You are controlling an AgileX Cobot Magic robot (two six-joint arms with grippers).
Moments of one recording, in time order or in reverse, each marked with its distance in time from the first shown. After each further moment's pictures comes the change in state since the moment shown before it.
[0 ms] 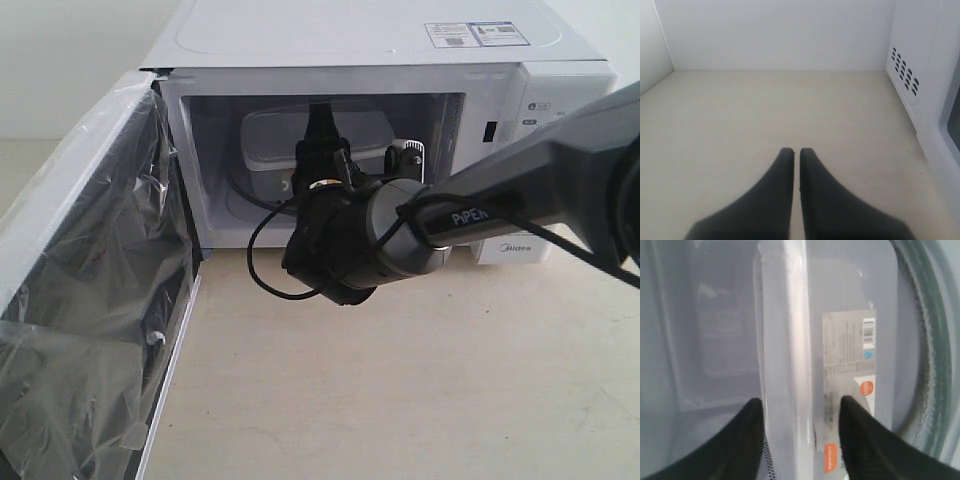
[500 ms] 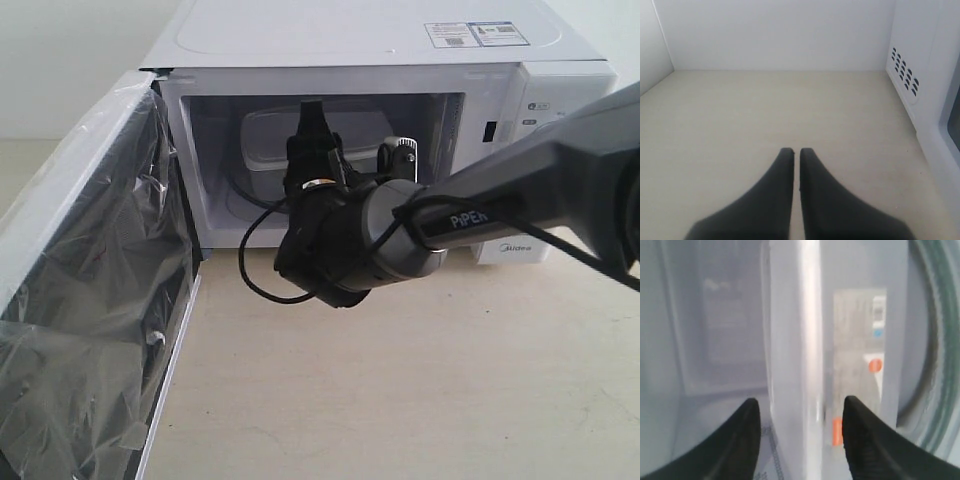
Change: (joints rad) left arm 0.000 0.000 0.000 0.000 0.000 0.000; right arm 0.020 -0.013 0.000 -0.002 0.000 -0.019
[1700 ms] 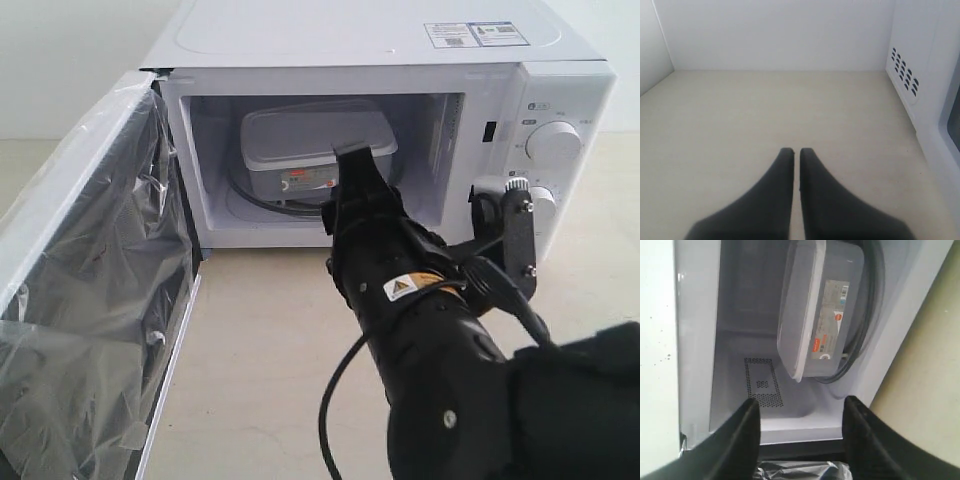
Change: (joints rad) left arm 0.000 0.000 0.000 0.000 0.000 0.000; right arm 0.320 -0.509 0.589 0.128 -0.150 -0.114
